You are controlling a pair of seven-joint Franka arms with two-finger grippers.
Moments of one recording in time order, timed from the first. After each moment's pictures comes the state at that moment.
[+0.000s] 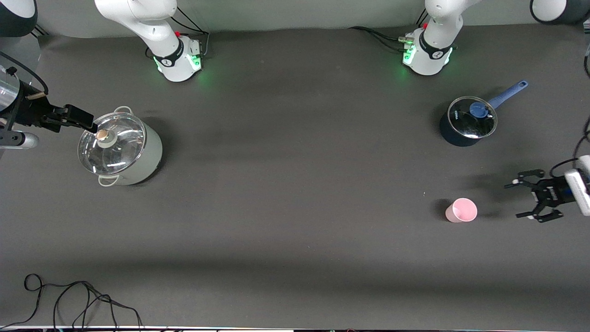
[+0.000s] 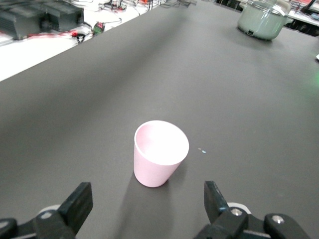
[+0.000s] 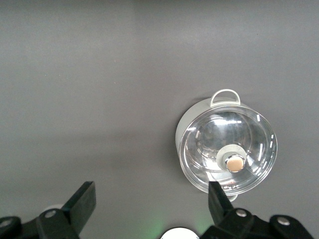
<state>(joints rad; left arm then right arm) 0.51 0.72 0.00 -1.59 -0.97 1.73 2.15 -0.01 -0.01 0.03 -1.60 0.02 1.49 0.10</state>
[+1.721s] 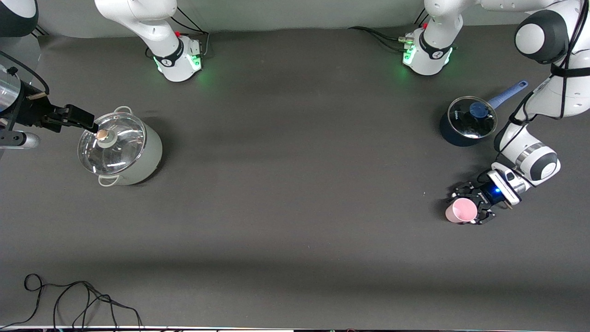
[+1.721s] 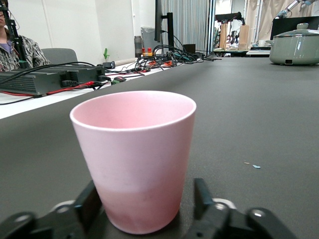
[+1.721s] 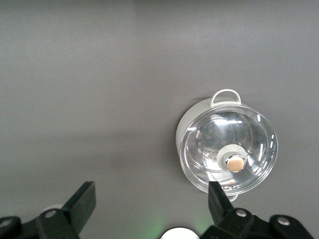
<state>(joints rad) 0.44 0.92 -0.03 -1.77 -1.51 1.82 2.72 -0.01 -0.01 0.03 -1.60 0.02 1.49 0.10</state>
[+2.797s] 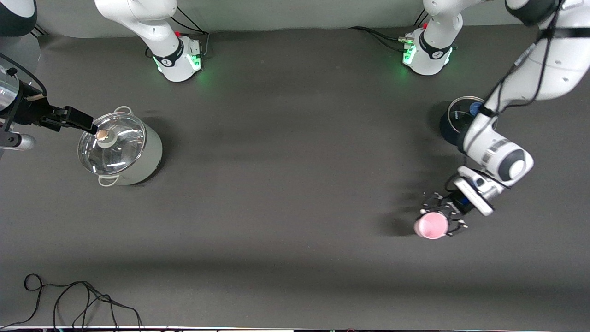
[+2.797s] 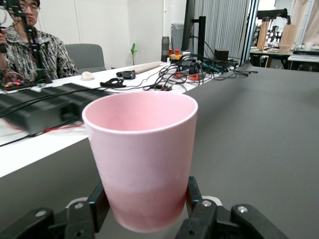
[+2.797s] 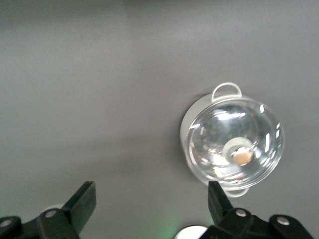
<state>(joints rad) 0.35 0.63 -0.39 -1.97 -1.85 2.29 2.63 -0.01 -0.01 0.02 -1.59 0.05 1.49 0.25</state>
